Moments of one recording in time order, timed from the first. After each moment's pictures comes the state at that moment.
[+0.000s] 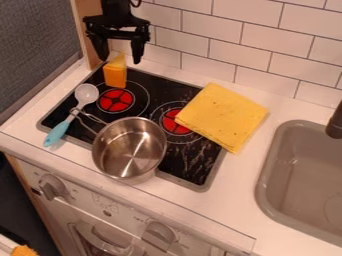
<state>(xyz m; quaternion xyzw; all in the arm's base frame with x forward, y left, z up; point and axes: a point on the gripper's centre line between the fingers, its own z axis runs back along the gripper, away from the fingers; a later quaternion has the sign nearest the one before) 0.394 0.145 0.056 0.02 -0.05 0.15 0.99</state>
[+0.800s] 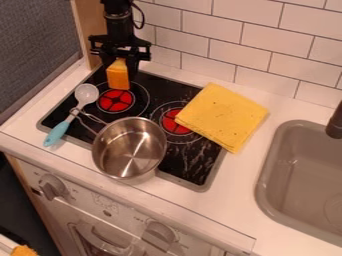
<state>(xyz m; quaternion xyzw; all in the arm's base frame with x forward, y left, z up) 0.392 0.143 0.033 0.02 -0.02 0.14 0.99</state>
